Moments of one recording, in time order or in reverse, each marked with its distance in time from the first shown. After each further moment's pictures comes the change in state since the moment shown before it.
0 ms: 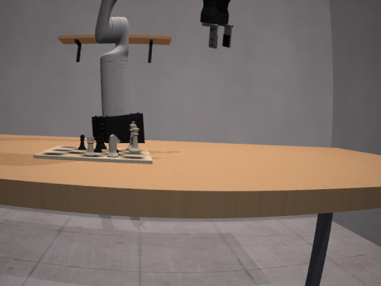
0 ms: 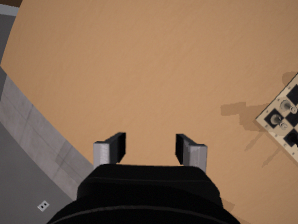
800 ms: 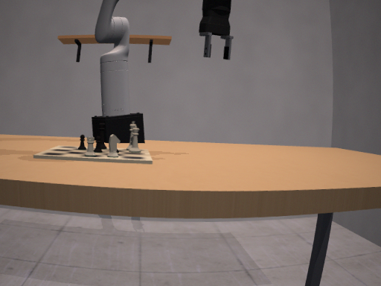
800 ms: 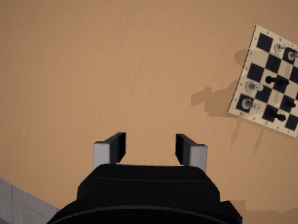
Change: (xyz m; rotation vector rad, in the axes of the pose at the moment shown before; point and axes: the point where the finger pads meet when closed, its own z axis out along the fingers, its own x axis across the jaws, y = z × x) arm 0.036 -0.023 0.024 0.155 0.130 0.376
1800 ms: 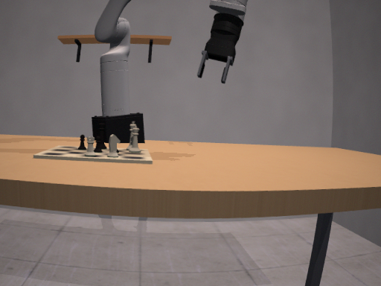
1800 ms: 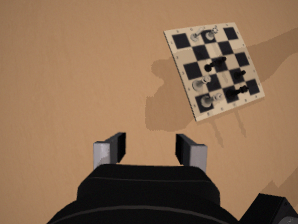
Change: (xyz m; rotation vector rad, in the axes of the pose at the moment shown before) arm 0.033 -0.046 0.054 0.268 0.224 0.640
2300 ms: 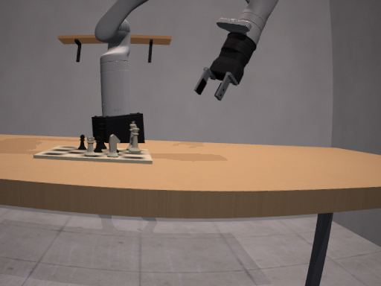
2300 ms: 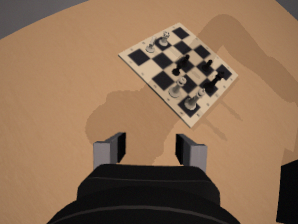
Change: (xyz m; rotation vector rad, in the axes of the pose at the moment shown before) arm -0.008 -0.019 0.045 0.171 0.149 0.424
